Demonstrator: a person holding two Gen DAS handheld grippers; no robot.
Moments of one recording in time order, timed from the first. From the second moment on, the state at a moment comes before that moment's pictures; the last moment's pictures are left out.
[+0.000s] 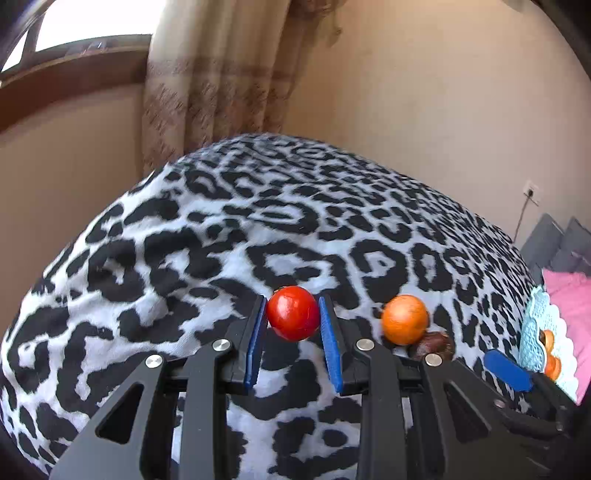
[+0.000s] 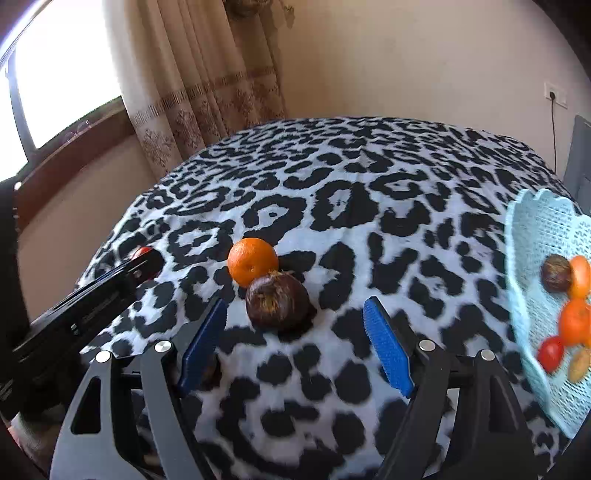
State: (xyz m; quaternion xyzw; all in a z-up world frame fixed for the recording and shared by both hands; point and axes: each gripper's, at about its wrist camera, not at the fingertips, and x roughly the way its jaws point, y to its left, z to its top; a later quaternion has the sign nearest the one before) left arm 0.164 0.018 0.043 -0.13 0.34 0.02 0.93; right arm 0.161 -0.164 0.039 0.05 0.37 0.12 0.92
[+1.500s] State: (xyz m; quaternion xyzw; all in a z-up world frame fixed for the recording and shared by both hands) left arm 0.160 0.021 0.042 -0.14 0.33 0.02 0.93; right arm 0.119 -0.246 0.078 0.11 0.33 0.04 0.94
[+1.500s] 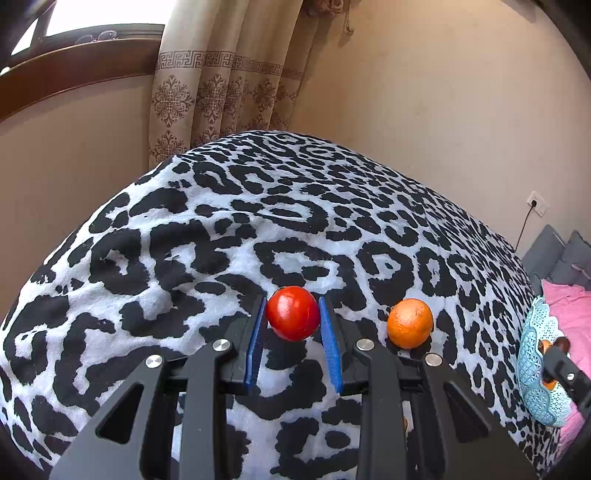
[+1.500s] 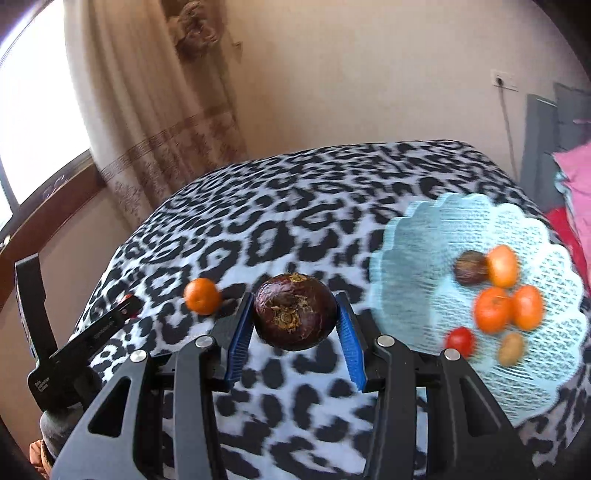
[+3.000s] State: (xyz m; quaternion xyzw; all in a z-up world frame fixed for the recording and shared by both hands) left arm 0.129 -0.042 0.079 -0.08 0.31 -0.07 0.94; right arm 0.021 -0.376 0.068 0.17 0.26 -0.12 0.94
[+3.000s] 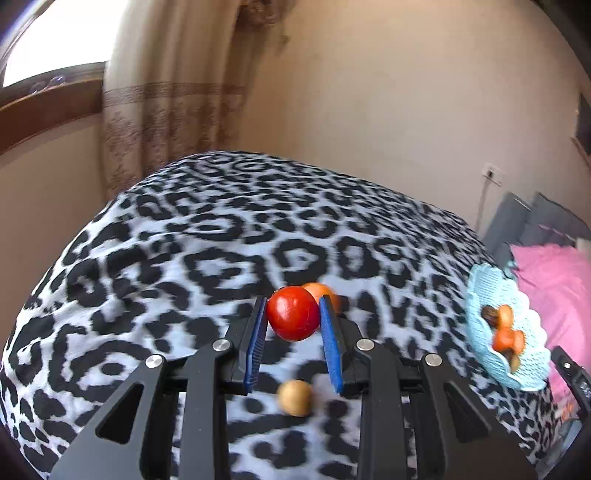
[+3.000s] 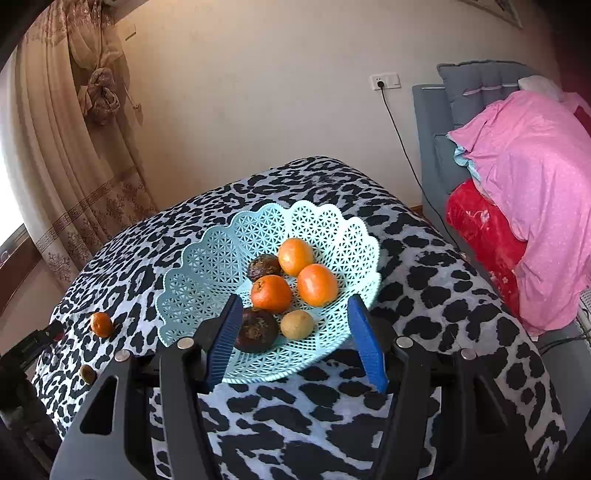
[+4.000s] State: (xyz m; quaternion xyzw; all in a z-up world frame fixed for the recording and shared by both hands) left arm 0.124 -0.230 0.081 0.02 0.33 -0.27 0.90; right arm 0.014 -0.387 0.052 0.16 0.24 -0.14 0.95
